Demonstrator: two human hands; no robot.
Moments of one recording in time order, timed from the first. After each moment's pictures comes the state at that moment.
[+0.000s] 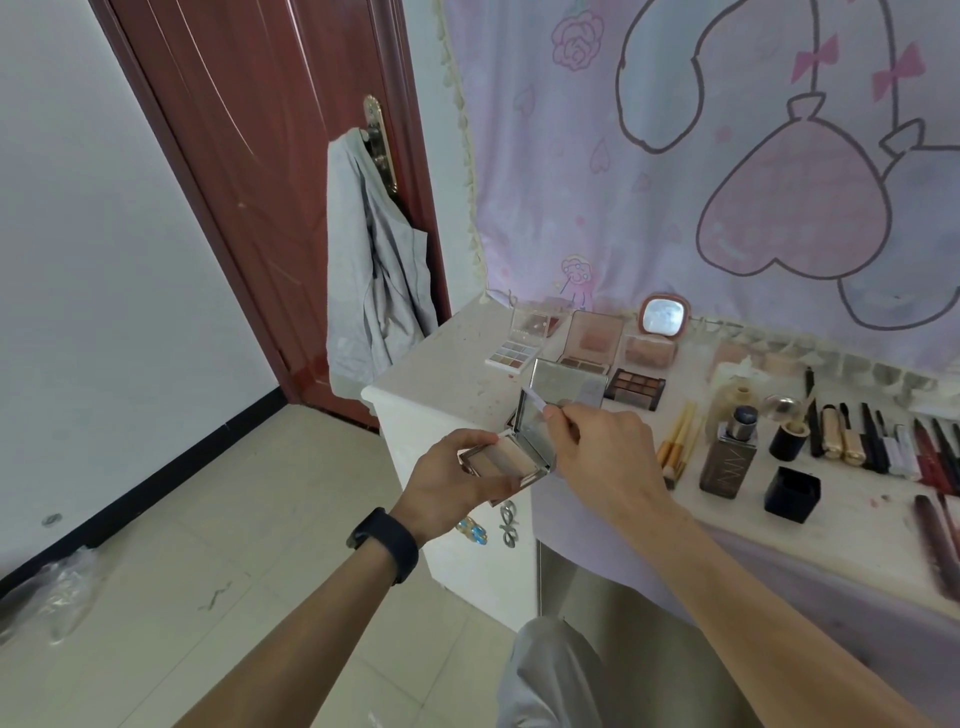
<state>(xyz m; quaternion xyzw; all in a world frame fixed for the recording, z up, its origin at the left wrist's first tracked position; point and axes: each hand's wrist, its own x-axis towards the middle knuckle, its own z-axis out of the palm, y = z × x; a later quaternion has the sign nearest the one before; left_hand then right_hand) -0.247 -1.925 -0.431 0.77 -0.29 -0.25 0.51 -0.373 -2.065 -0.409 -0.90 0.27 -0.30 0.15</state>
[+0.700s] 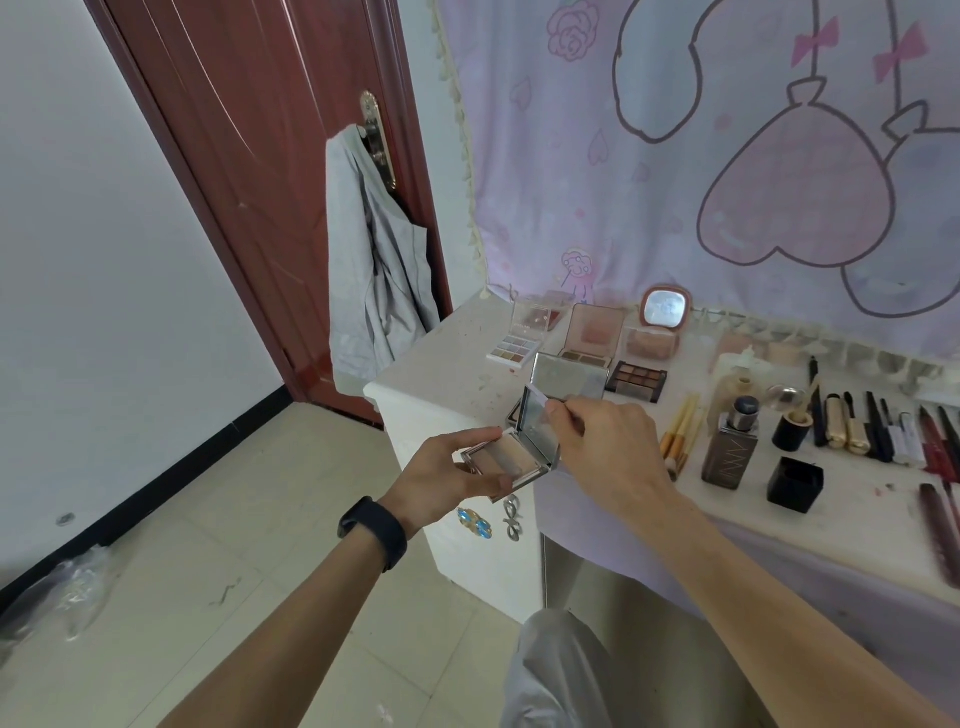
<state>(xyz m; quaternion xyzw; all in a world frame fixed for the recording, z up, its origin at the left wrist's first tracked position) -0.243 -1.918 -0.420 0.73 -0.32 -0.32 0.51 -0.376 -2.070 -0.411 -0.90 0.27 -0.30 0.19</state>
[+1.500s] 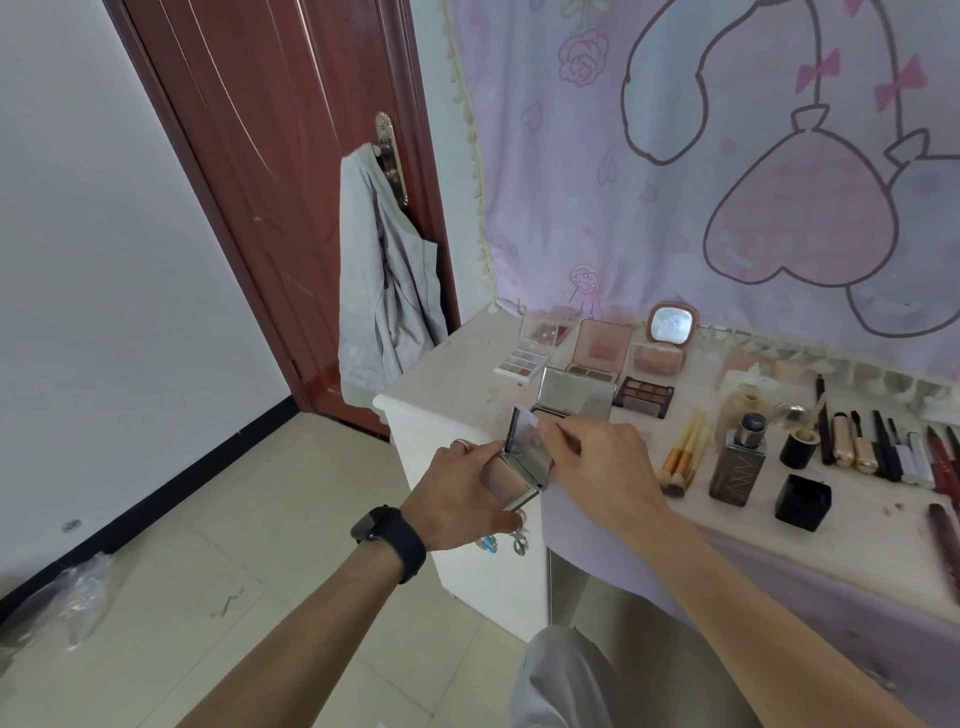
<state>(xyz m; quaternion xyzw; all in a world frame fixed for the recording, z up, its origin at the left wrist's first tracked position) -0.243 -1.921 -0.426 0.85 -0.46 -0.13 0.23 -0.372 -2.060 -0.414 -0.89 0.21 -0.33 0.25</state>
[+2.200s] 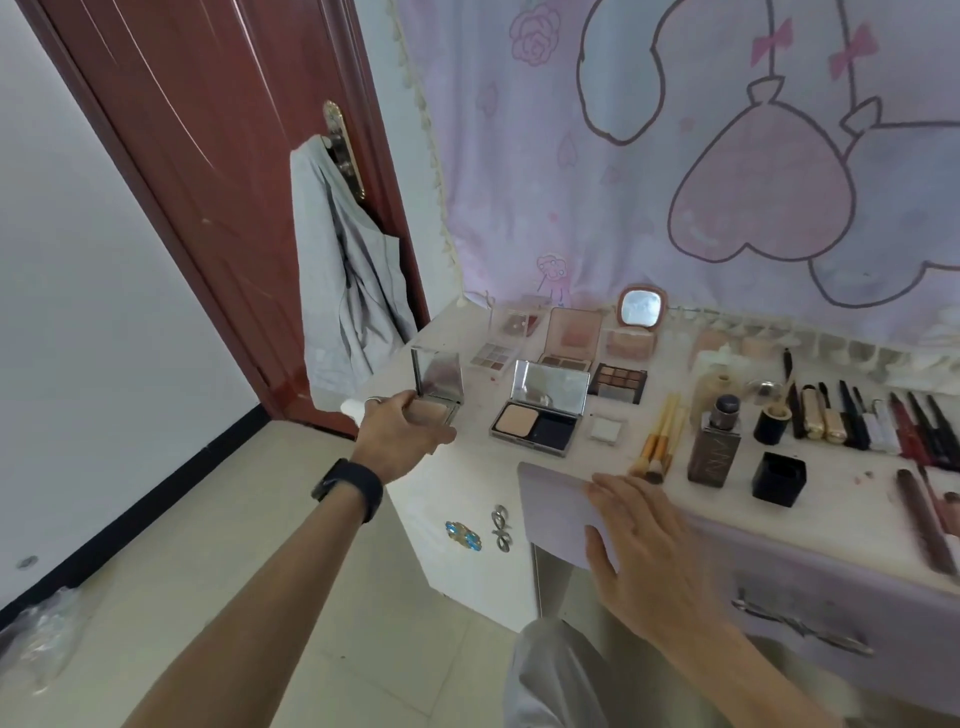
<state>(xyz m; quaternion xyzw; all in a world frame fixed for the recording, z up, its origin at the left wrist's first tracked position) -0.165 -1.947 -0.418 0.88 -0.28 -0.12 0.36 -0.442 -2.061 -0.516 -0.91 0.23 -0.34 0.02</state>
